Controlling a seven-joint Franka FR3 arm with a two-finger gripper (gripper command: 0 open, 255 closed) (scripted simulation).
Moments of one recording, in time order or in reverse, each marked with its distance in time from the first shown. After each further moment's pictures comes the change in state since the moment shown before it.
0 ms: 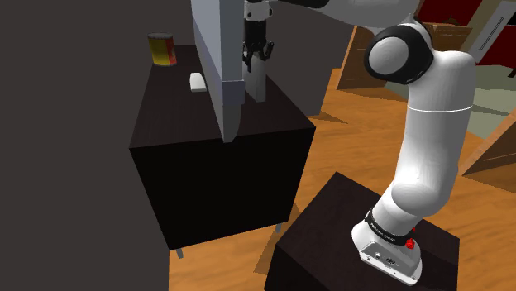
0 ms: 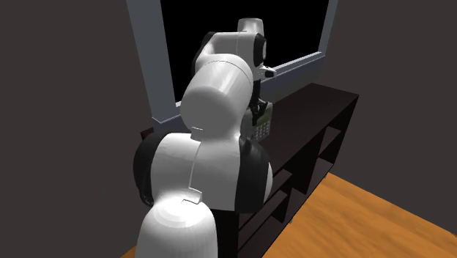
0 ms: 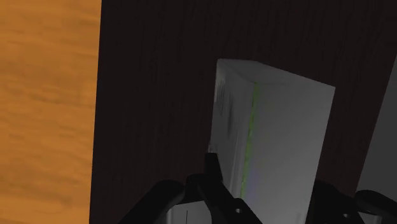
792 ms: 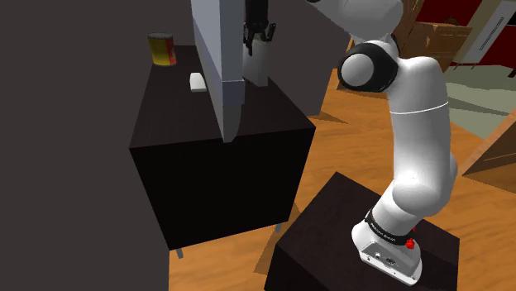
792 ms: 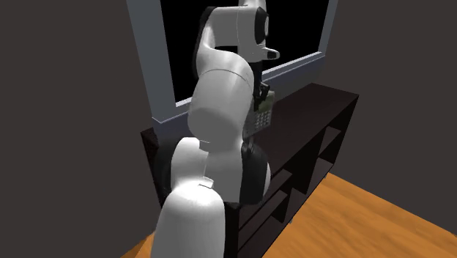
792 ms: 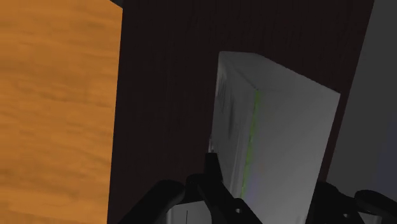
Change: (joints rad) arm 0.023 0.193 -0.005 0.479 -0.017 -0.286 -0.017
